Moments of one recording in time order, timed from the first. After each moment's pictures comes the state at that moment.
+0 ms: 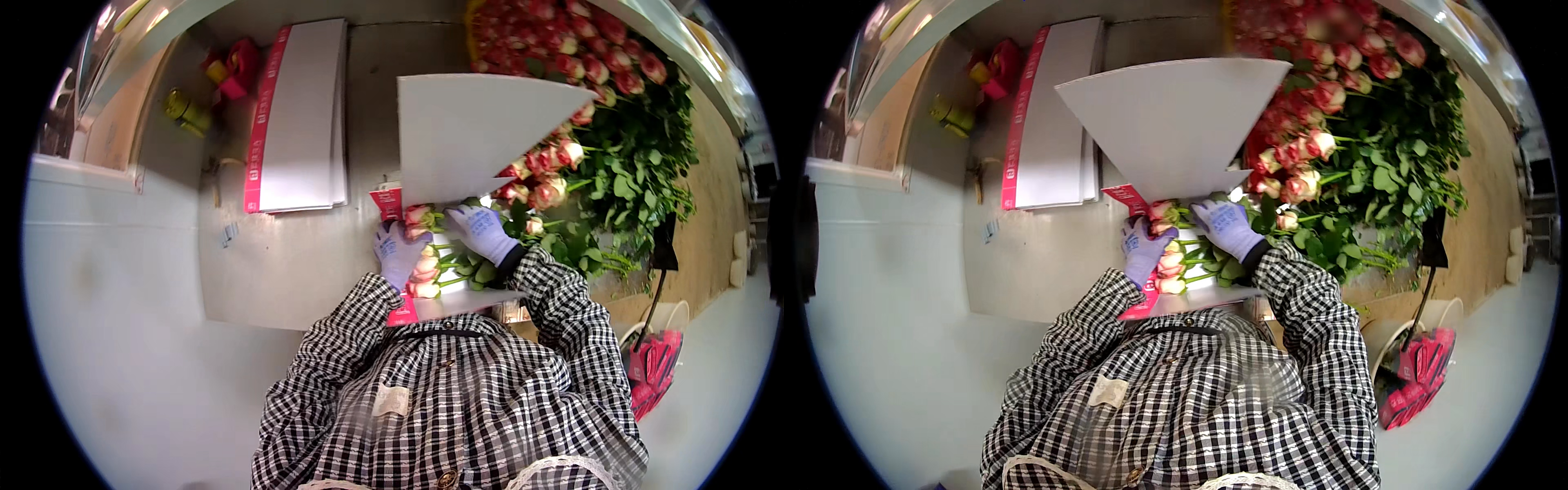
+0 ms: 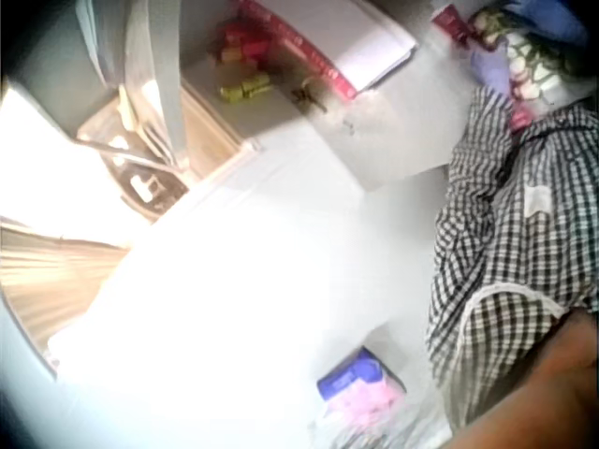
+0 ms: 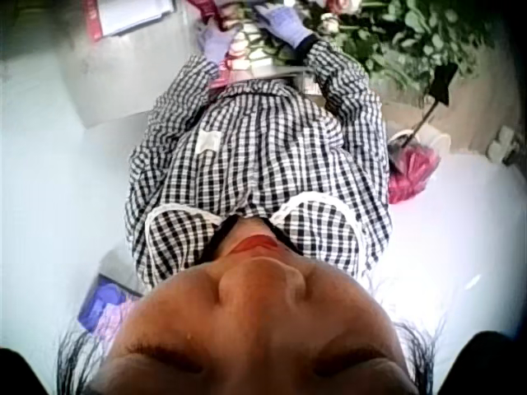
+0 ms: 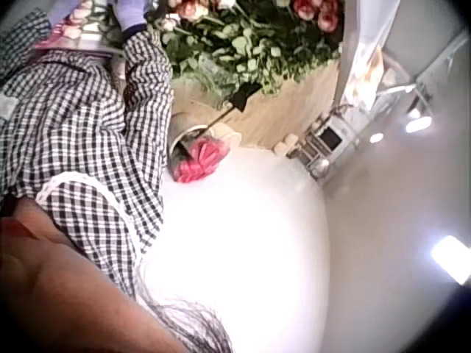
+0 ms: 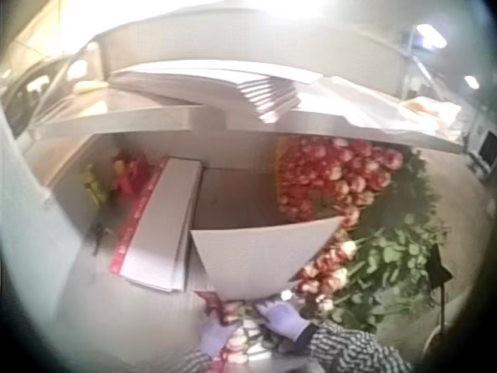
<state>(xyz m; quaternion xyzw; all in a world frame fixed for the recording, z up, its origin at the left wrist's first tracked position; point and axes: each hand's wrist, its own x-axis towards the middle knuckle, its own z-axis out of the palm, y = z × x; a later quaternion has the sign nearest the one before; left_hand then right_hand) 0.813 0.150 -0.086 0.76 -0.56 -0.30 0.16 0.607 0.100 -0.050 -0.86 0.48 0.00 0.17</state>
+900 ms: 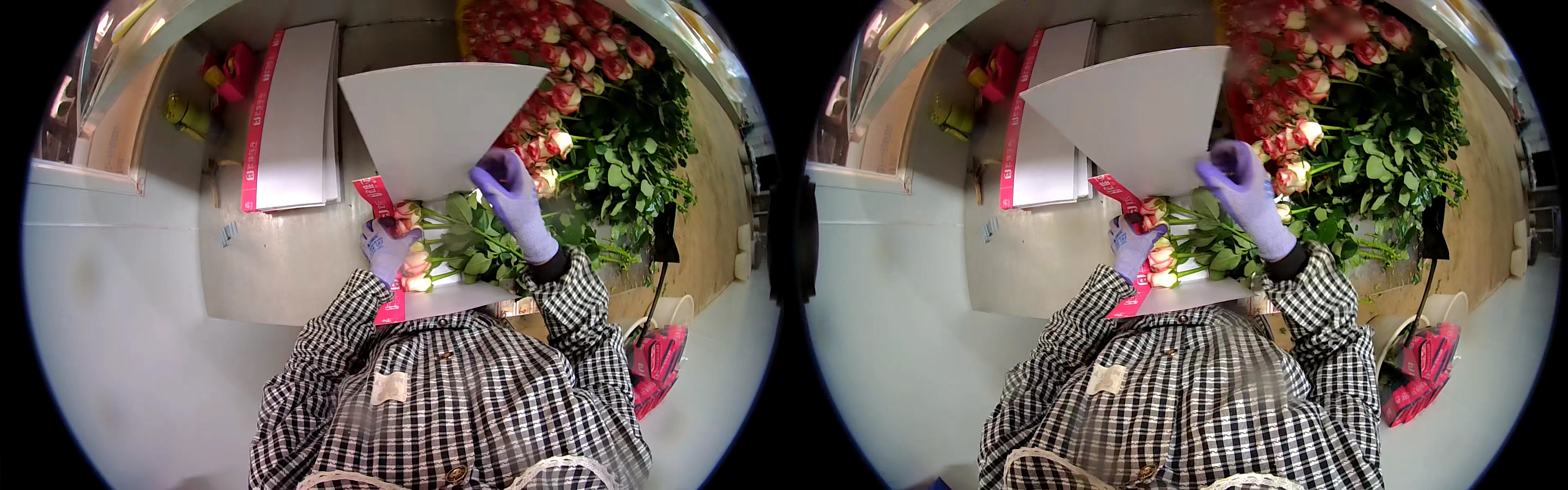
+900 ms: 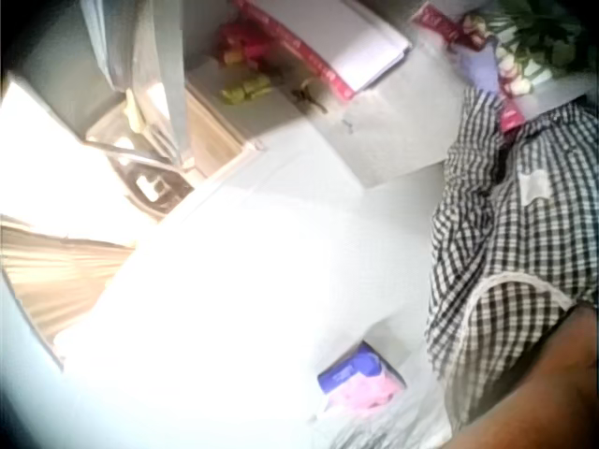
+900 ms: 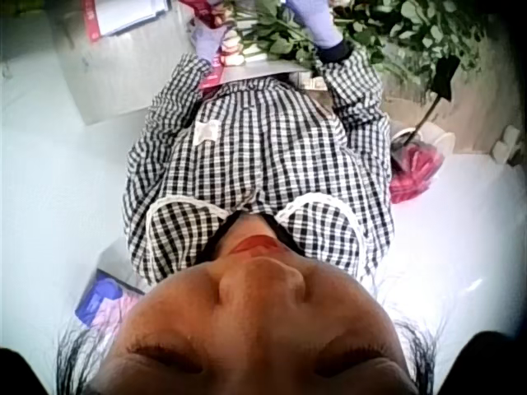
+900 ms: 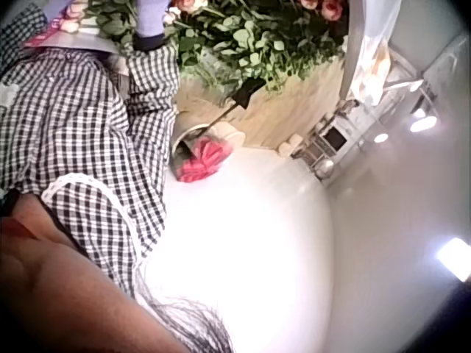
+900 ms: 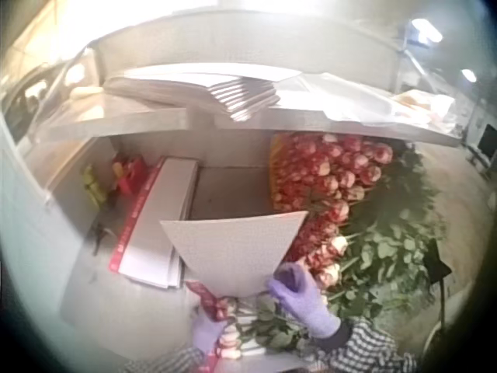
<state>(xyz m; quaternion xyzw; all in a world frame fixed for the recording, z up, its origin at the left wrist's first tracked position) 0.826 0.152 -0.079 0.77 -0.49 -0.36 0.18 0.616 0.082 0.079 -0.54 0.54 -0.46 0.45</state>
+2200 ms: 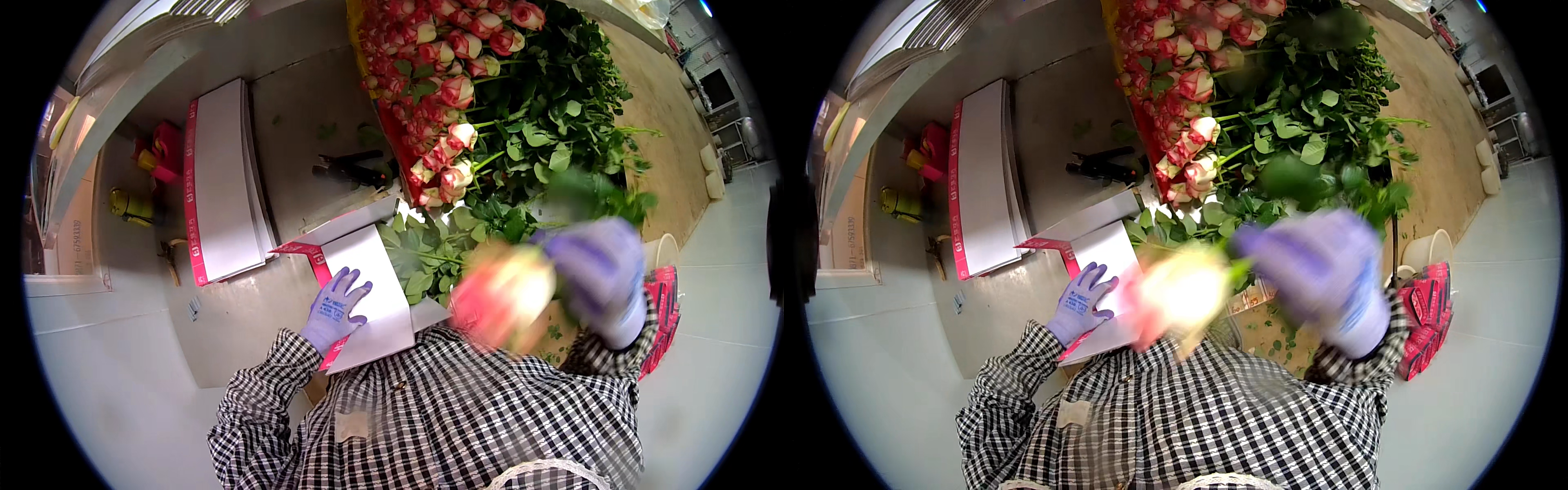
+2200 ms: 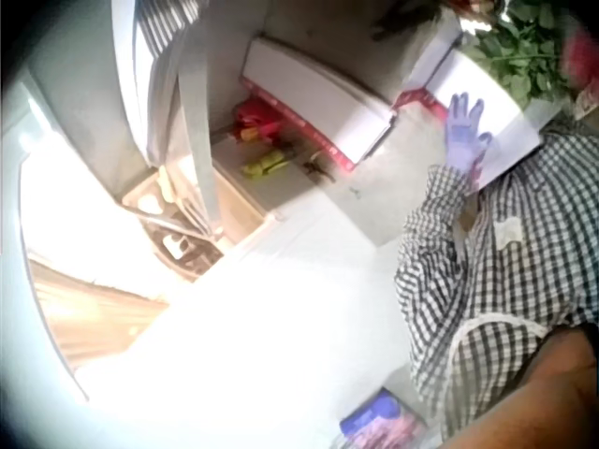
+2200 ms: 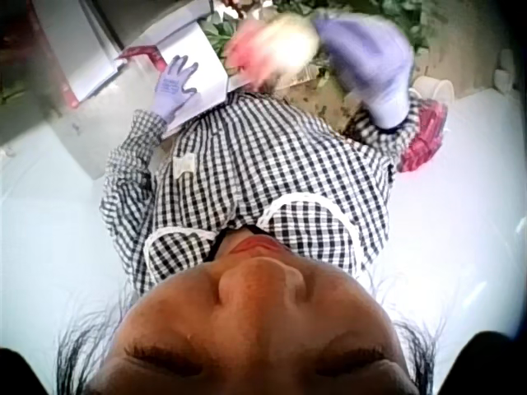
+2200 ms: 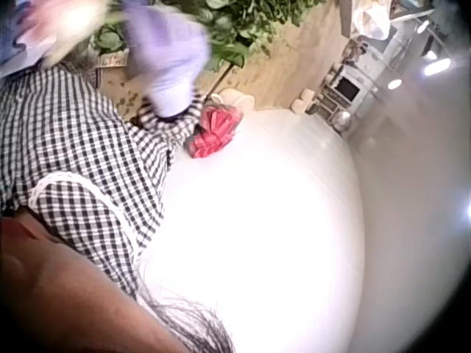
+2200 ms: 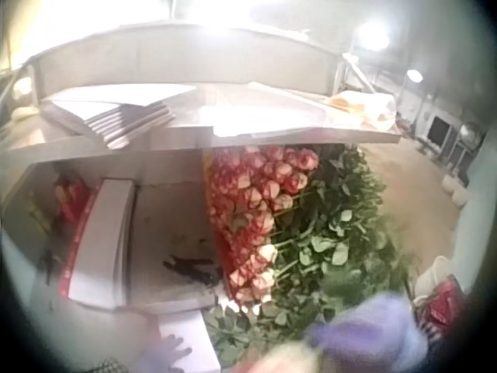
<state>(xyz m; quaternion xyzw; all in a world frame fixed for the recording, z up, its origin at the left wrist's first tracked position) 0.848 0.170 -0.016 0.37 -0.88 -0.28 -0.01 0.489 0.175 0.262 -0.88 0.45 -0.15 -0.06</state>
